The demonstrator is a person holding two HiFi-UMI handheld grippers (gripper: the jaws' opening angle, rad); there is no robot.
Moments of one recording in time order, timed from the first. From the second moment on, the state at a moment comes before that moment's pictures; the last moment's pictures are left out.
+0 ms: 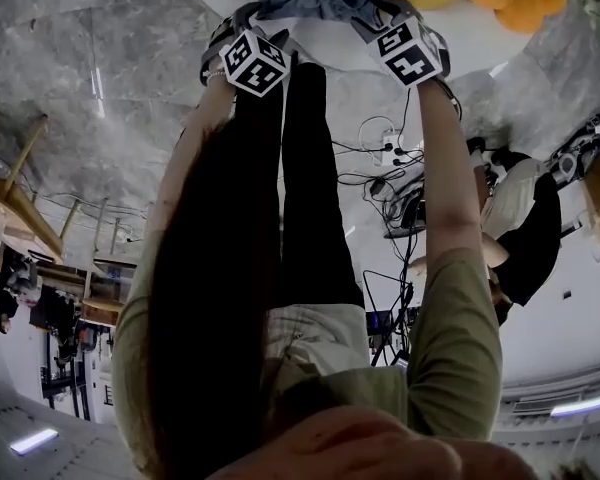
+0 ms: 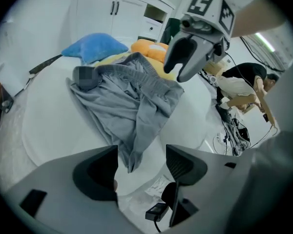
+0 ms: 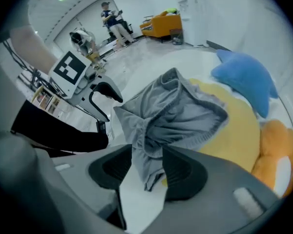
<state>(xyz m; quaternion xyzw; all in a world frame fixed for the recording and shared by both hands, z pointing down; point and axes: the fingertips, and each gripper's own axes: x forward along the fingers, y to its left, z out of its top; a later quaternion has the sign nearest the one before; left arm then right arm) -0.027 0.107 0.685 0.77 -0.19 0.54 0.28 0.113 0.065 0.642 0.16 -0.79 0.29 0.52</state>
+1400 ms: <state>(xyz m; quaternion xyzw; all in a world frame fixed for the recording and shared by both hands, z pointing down) -0.014 -0.004 0.643 0.80 -0.24 0.46 0.30 0.055 -0.130 0.603 0.12 -0.83 0.27 0.48</state>
